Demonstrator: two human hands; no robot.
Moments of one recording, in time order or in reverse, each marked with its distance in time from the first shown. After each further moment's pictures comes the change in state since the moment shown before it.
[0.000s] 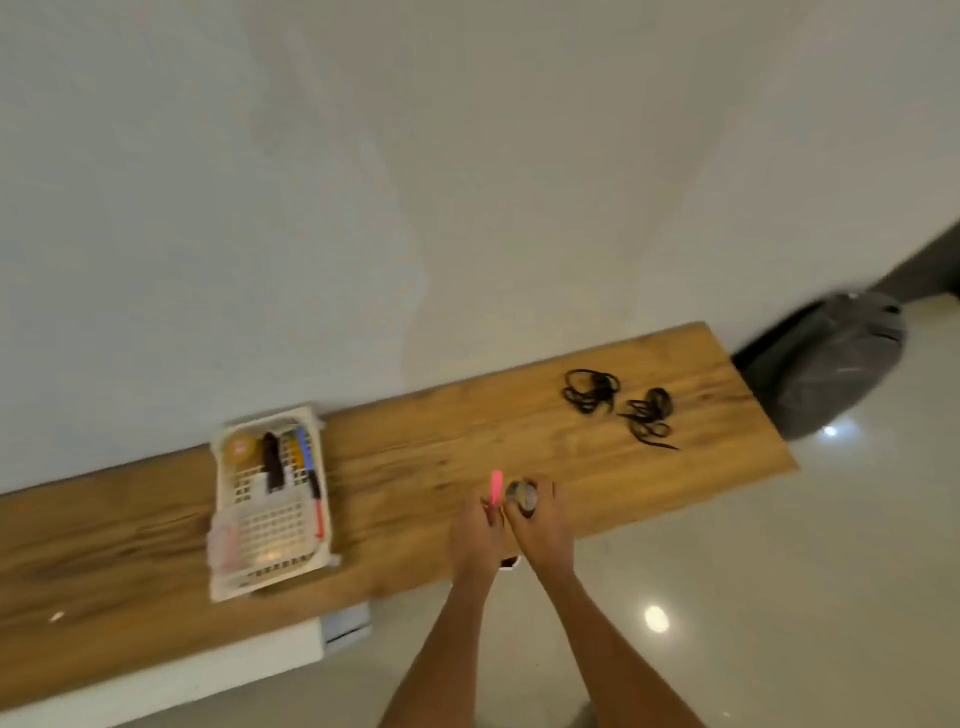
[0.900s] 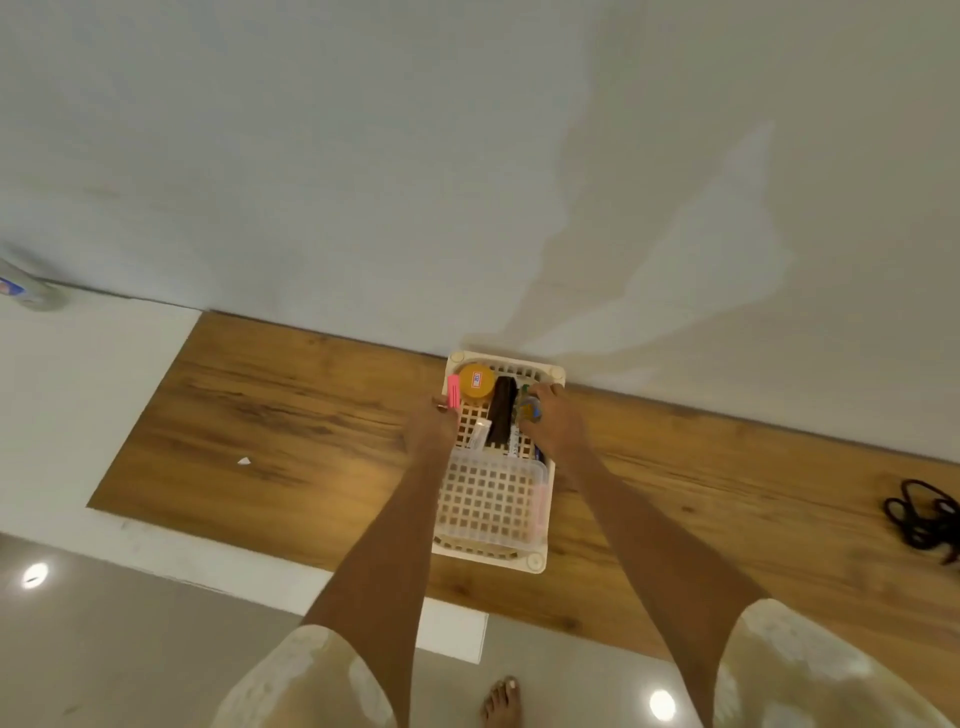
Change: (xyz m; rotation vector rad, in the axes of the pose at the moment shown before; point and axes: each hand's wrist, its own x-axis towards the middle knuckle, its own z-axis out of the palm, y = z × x) left_hand 0.212 -0.285 -0.228 -0.450 0.360 -0.453; right_hand 0.109 -0.174 0.335 -0.564 -0.442 -0.514
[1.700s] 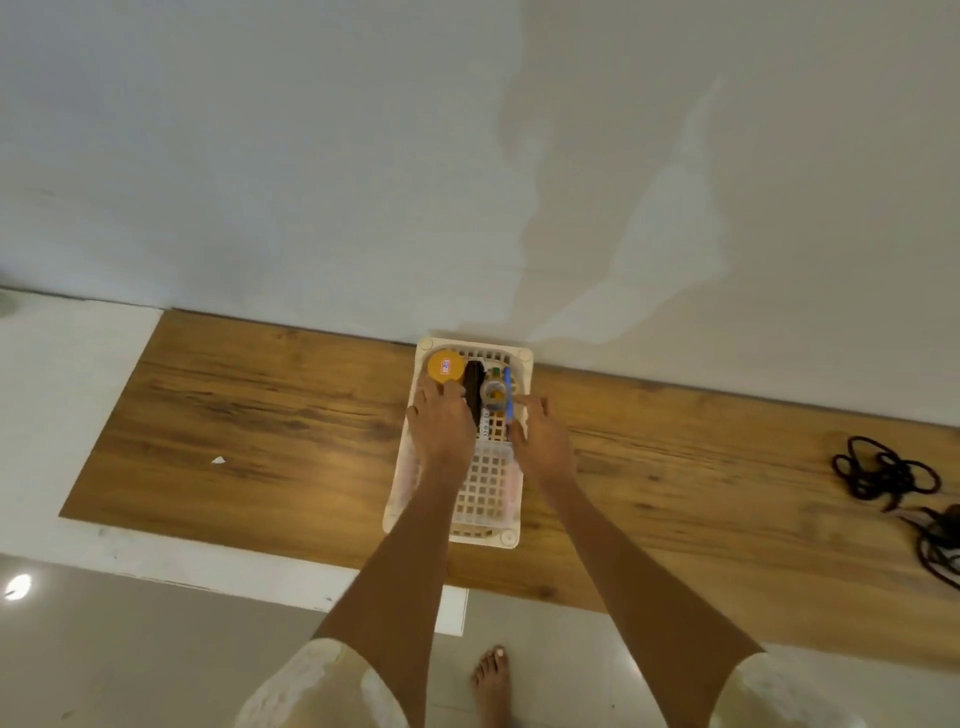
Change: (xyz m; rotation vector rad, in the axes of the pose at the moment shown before) left_hand -0.050 0.016 0.030 0.635 0.161 0.492; right_hand -0.058 0.013 0.008 0.130 0.191 0.042
